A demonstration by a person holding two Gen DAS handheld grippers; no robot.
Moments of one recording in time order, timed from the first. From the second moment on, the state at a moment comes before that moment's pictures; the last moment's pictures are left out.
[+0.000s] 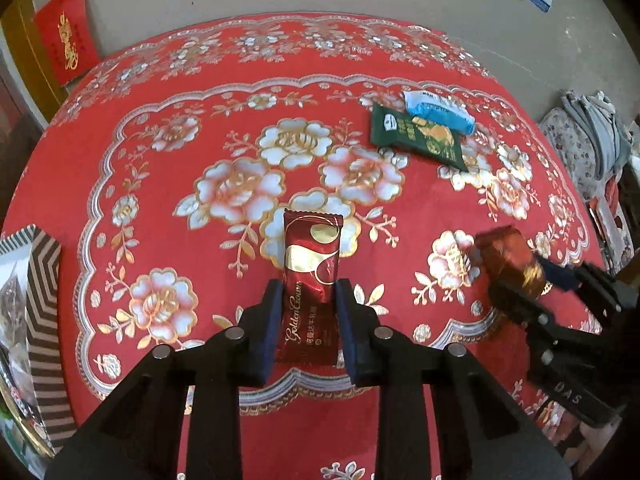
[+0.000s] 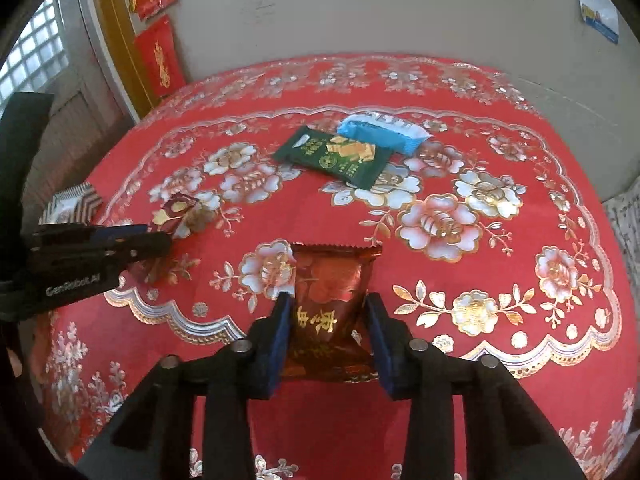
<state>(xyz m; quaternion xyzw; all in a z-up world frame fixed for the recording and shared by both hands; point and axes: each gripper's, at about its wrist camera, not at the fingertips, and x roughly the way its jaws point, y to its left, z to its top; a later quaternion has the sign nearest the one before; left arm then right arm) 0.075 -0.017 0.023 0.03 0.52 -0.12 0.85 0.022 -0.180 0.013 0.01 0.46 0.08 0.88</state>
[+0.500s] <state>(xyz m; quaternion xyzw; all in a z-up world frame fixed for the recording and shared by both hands) 0.060 -0.008 0.026 0.03 0.51 -0.12 0.85 0.009 -0.176 0.019 0.01 0.46 0.09 0.89</state>
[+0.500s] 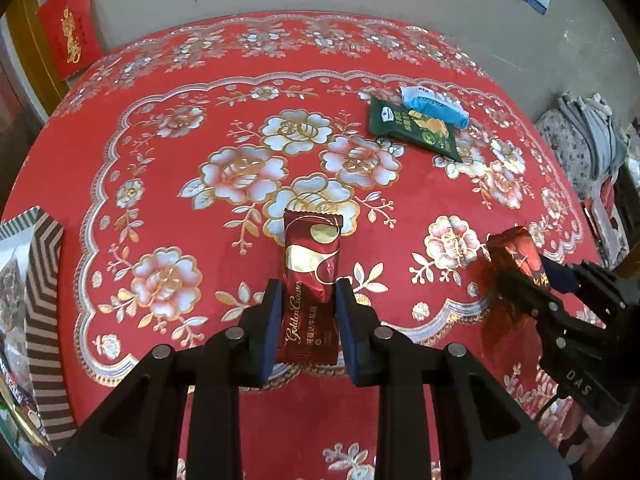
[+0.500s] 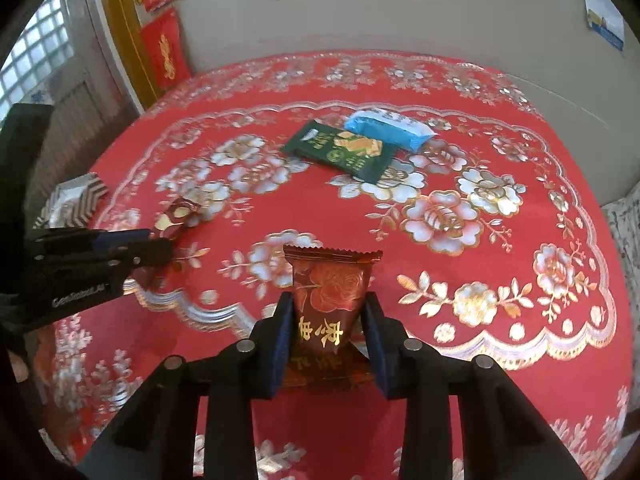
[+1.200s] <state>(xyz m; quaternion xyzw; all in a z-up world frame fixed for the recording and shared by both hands) 0.010 0.086 0.067 0.00 0.46 -0.07 0.88 -0.014 -0.063 0.052 0.00 0.41 0.17 0.89</state>
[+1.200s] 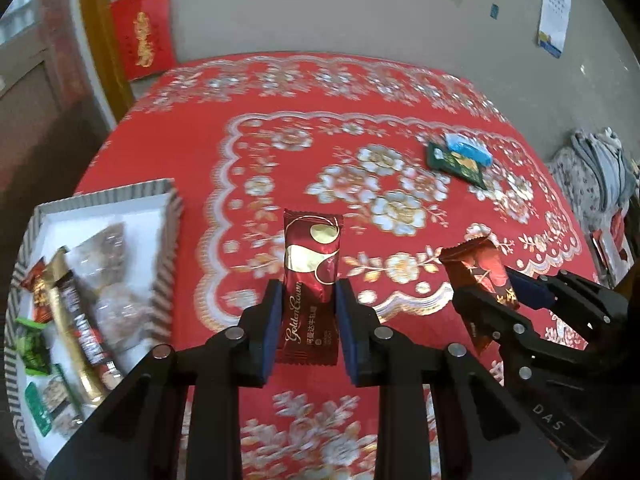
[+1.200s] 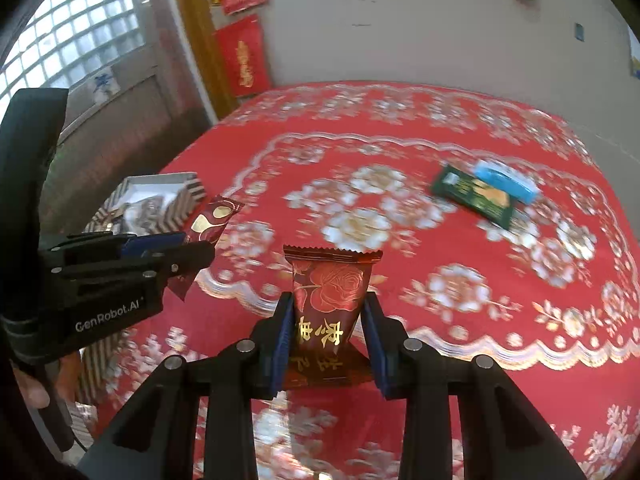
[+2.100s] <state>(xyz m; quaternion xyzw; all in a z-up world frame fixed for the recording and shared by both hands) -0.039 0.234 0.070 -0.06 0.44 0.03 0.90 -0.026 0.100 0.070 -0.07 0.40 0.28 0.87</state>
